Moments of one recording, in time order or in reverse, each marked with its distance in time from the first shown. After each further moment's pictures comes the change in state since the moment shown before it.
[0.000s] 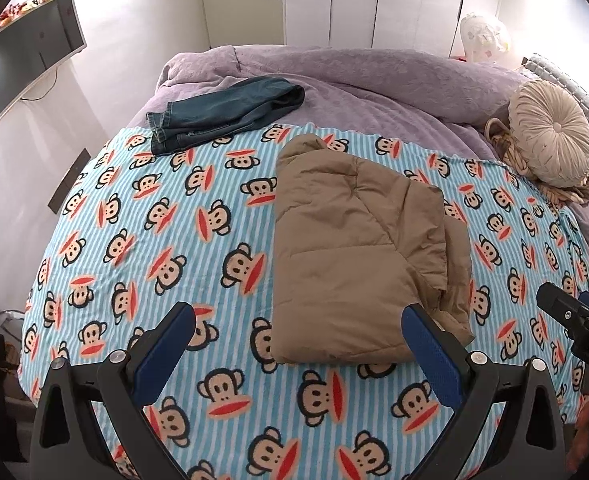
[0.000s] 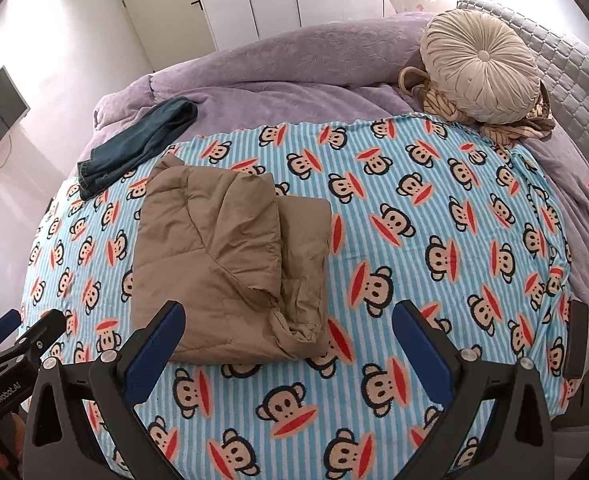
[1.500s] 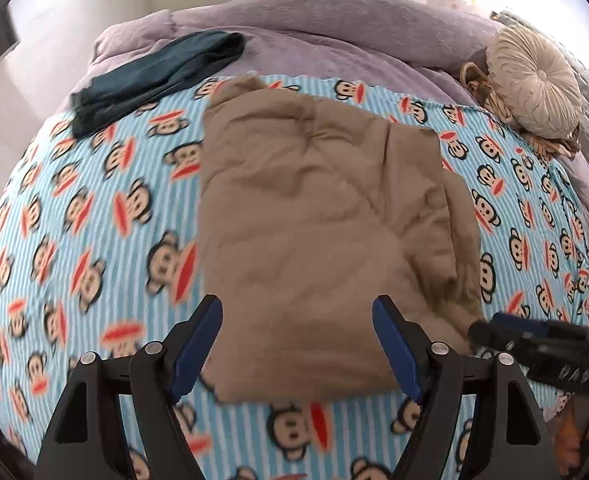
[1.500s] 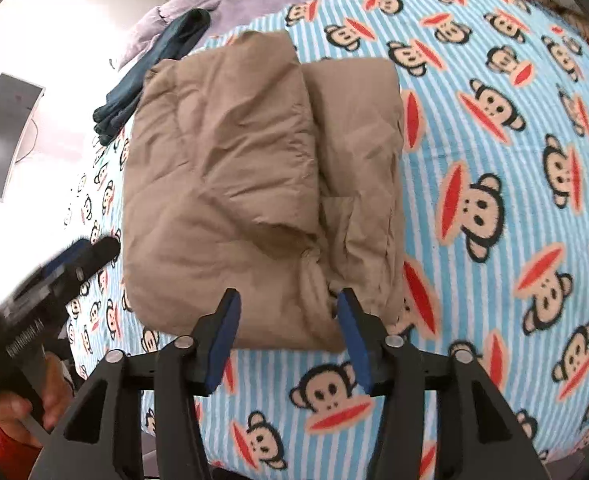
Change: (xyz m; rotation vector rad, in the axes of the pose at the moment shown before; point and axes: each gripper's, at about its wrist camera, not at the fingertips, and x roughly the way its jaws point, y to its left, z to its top) left arm 0.111 -0.027 0.003 0.099 0.138 -0.129; right arm 0.142 -0.025 -0.022 0.060 0.356 0.297
